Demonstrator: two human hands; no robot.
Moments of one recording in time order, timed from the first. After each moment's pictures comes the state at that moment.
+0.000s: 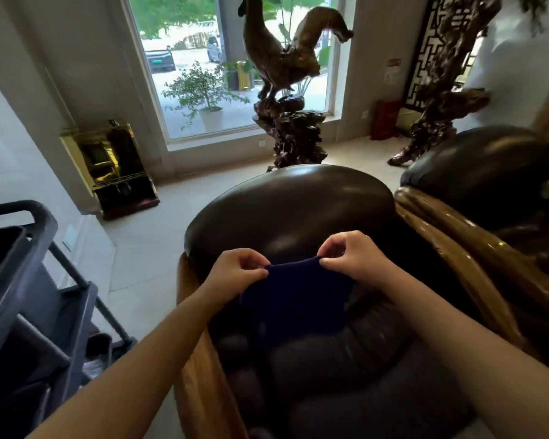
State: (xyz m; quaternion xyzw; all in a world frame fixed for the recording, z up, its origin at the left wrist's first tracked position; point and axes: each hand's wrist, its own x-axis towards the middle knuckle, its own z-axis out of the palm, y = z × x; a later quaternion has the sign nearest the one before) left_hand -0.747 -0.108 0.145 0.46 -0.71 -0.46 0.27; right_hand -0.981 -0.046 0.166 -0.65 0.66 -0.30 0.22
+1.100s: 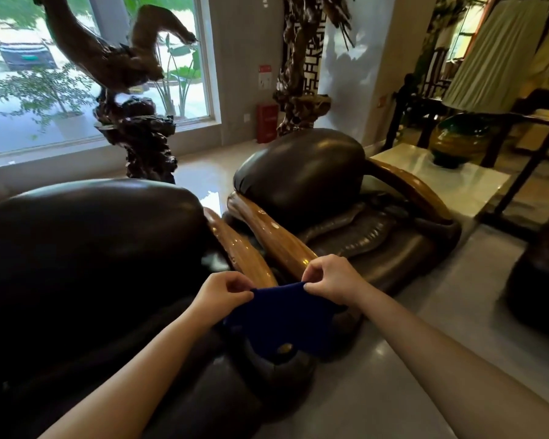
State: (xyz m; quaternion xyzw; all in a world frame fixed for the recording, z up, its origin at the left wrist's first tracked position) left_hand -1.381 0.086 0.090 0.40 -0.76 -0.48 0.19; right_hand -1.588 0.205 0.121 -0.57 0.75 -0.26 0.22
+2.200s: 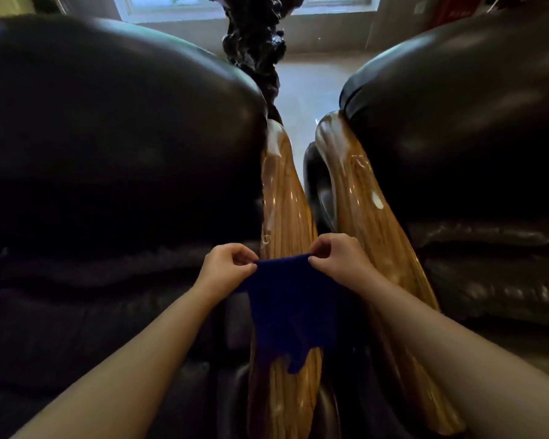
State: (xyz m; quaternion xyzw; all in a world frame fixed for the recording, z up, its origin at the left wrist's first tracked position) left_hand -1.543 -0.172 -0.188 0.64 -0.59 -0.43 0.24; right_hand -1.761 -0.180 -0.188 -0.69 0.64 -0.18 0.31
